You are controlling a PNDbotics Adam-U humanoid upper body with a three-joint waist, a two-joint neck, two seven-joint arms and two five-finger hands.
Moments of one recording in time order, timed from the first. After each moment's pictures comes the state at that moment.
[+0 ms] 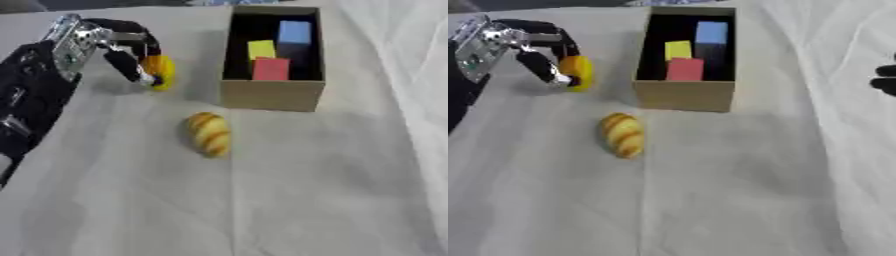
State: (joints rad) left arm -1.17 0.52 -0.26 -0.73 -0.76 -0.33 -0.64; right arm -0.15 -0.53 -0.03 -1.98 -0.11 -0.05 -0.05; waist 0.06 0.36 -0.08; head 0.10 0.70
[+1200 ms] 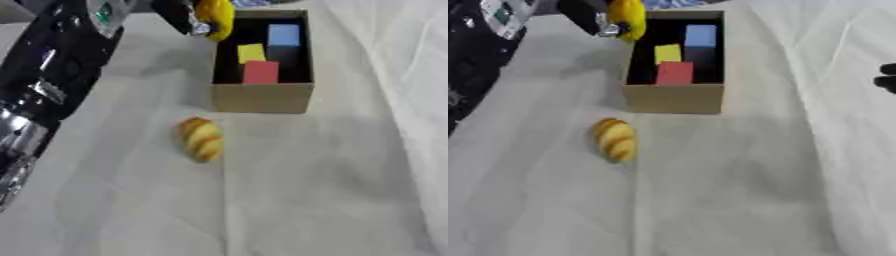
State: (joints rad) left arm -1.34 0.41 -0.27 -0.86 -0.69 -0.31 -0.61; right arm -0.19 -0.53 -0.02 -1.98 -0.11 -0.06 -0.04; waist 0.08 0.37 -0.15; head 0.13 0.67
